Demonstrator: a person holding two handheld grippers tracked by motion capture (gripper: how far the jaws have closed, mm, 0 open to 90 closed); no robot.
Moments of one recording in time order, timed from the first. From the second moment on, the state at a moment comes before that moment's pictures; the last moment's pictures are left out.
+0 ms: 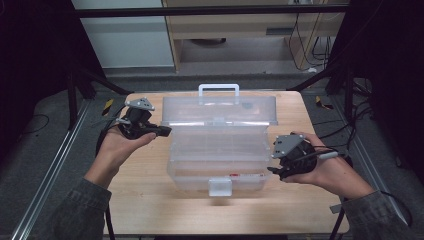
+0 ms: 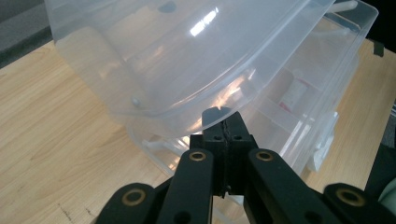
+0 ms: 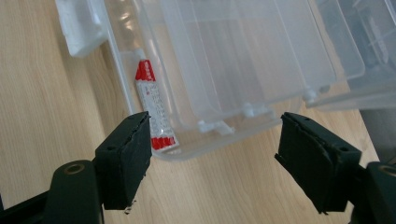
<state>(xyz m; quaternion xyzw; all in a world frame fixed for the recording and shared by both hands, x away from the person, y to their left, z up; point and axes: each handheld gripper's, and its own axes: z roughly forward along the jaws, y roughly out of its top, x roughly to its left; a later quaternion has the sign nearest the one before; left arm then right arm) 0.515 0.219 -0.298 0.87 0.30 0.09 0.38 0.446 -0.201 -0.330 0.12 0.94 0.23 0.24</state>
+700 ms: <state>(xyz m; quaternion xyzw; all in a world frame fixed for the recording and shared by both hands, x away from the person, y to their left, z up) 0.487 0.219 -0.324 0.88 0.28 0.09 0.37 0.448 -0.235 -0.345 0.17 0.93 0.23 0.24</state>
